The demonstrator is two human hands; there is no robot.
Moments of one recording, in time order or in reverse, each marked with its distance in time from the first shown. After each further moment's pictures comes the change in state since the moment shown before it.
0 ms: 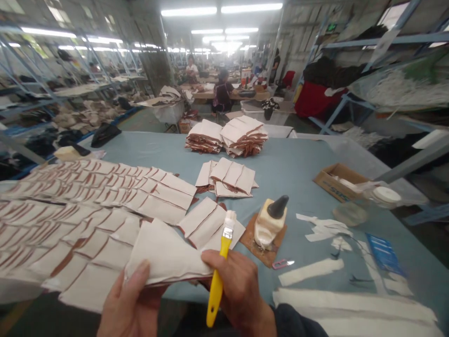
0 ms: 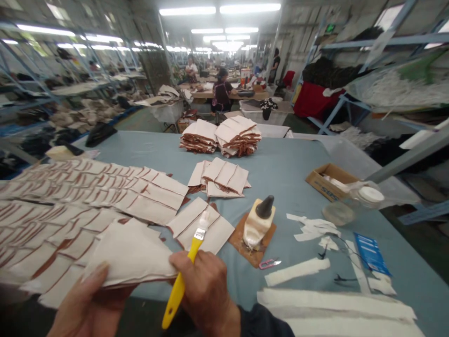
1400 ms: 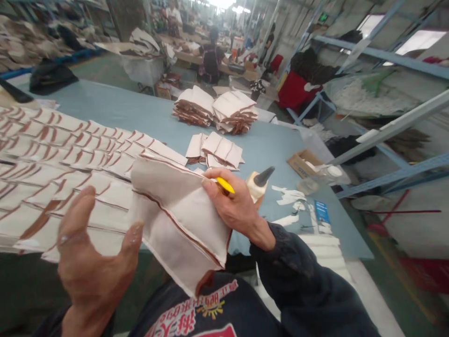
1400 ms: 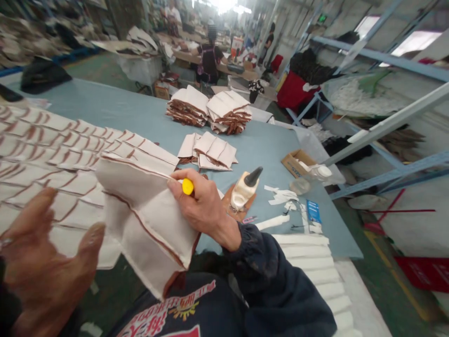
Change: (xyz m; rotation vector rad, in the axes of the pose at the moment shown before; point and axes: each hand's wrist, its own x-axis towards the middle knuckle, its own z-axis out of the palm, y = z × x) left_hand 0.017 -0.012 -0.092 0.659 0.118 0.734; right_hand 0.076 -0.041 0.005 0.345 -0.176 0.389
